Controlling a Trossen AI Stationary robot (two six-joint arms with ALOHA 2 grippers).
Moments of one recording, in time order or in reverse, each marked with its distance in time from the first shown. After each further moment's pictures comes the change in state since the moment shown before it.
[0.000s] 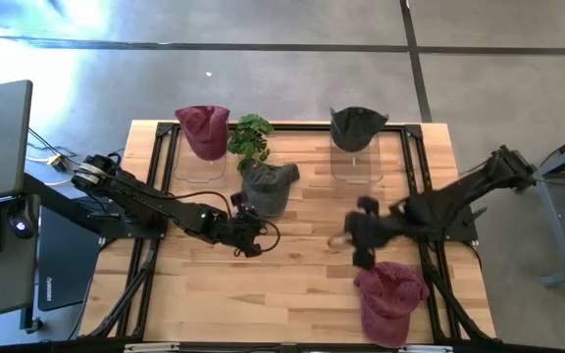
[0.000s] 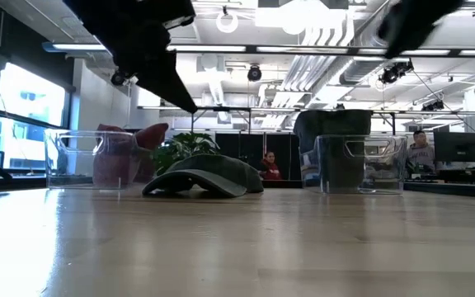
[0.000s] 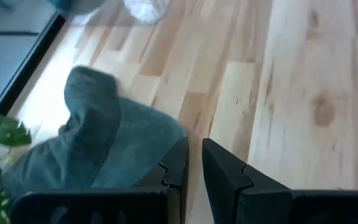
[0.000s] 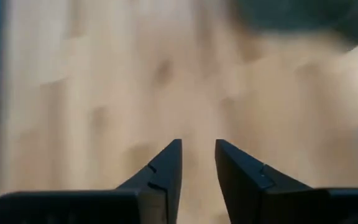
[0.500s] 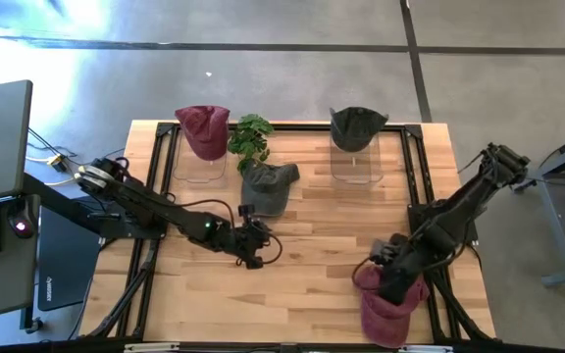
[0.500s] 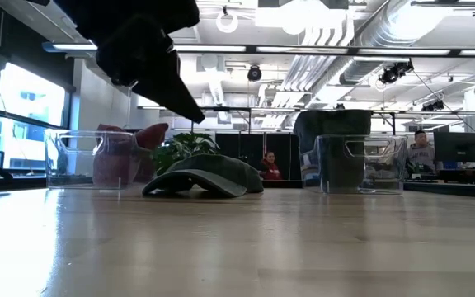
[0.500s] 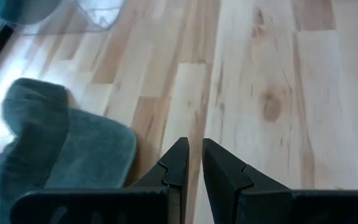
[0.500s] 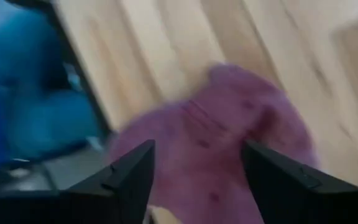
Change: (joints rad) left arm -0.047 0.072 -0.001 0.113 0.076 0.040; right arm 0.322 0.025 0.000 -0.167 -0.259 0.659
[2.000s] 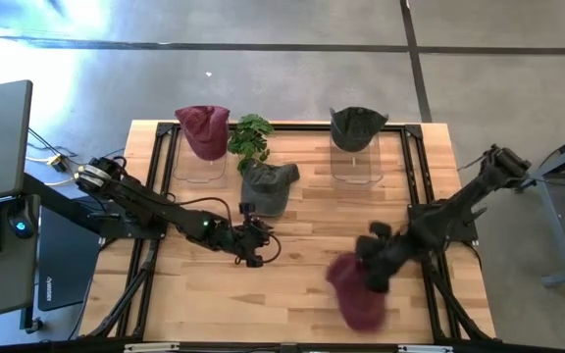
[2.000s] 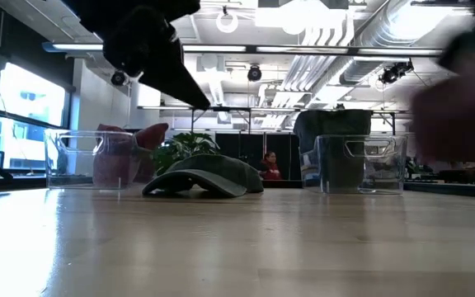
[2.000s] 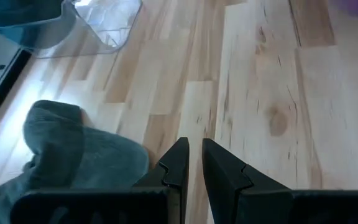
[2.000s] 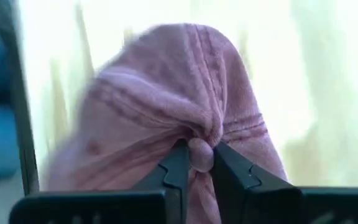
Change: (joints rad) left arm 0.001 -0.026 0.000 0.027 -0.034 0.070; right arm -0.131 0.013 -0.111 0.182 0.188 -0.405
